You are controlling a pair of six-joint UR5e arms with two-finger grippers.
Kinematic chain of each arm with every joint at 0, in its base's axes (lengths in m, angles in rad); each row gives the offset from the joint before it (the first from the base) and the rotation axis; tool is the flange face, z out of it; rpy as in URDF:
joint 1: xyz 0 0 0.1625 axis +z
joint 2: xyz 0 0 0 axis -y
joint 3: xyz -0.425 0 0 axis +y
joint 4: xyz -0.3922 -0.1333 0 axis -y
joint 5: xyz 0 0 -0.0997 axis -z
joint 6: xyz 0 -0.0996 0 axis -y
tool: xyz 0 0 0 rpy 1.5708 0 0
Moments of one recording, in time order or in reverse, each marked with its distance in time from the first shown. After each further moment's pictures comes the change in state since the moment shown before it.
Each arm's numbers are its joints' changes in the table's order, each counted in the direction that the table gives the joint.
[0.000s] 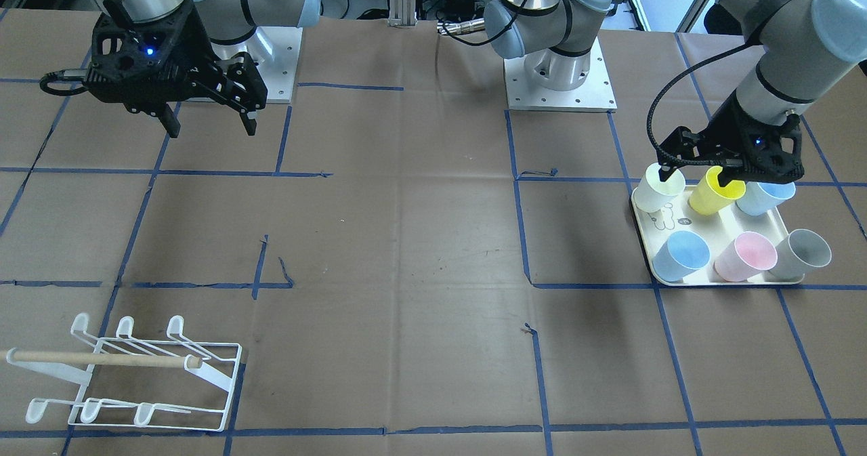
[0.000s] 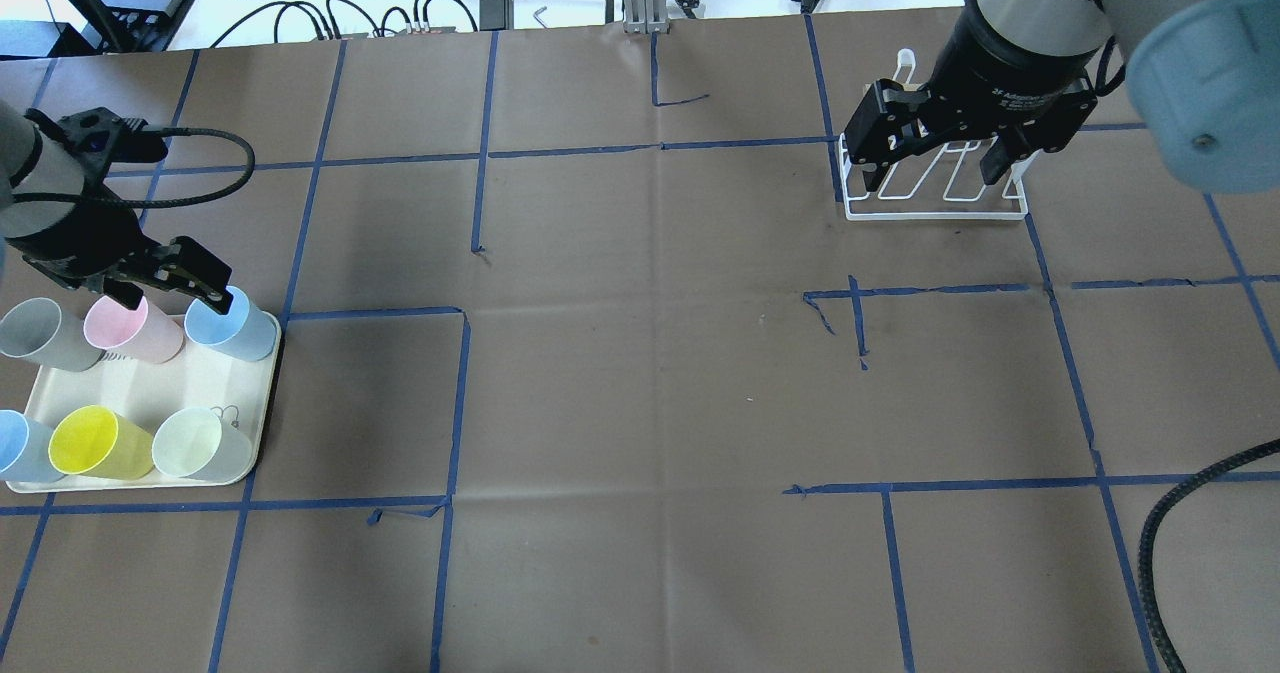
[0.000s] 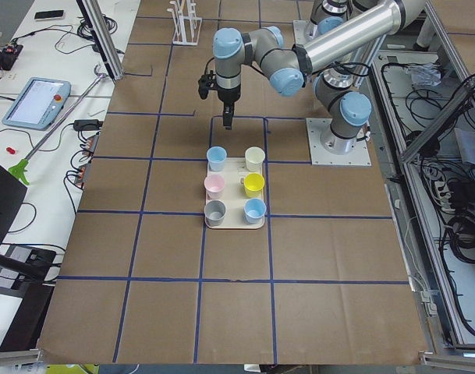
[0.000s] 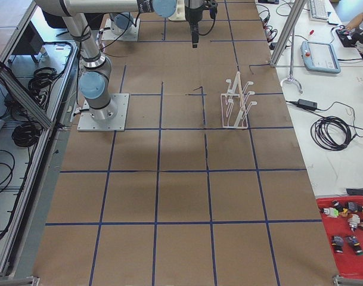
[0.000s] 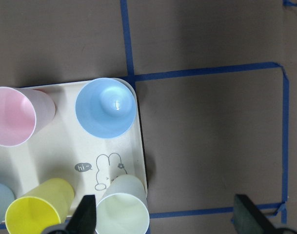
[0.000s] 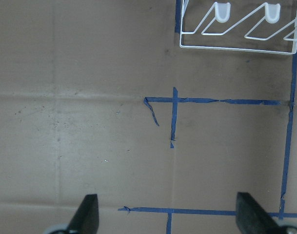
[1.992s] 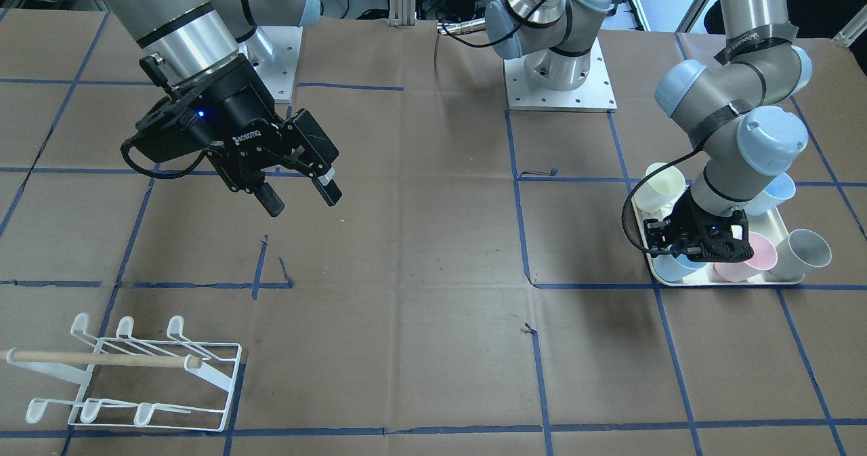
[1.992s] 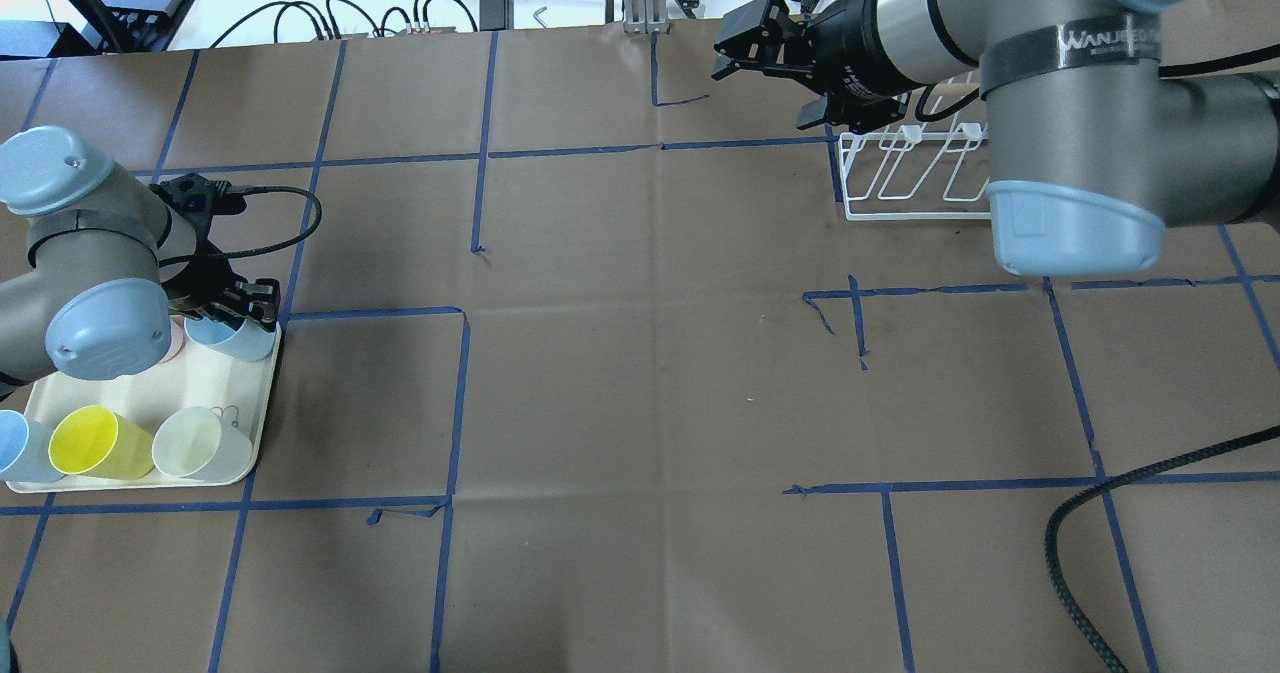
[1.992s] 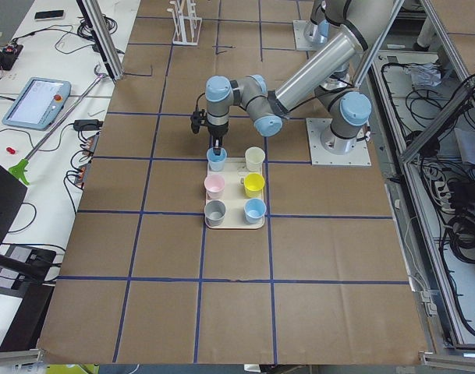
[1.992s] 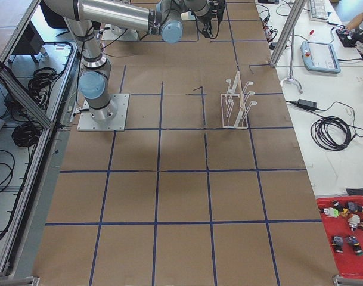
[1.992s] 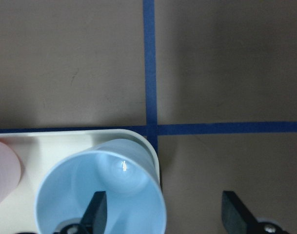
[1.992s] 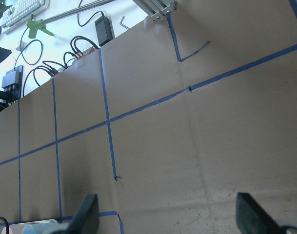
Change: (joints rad) left arm 0.002 -0.255 0.099 0.414 0.005 -0.056; right arm 0.015 0.064 -0.216 -0.769 0.426 0.473
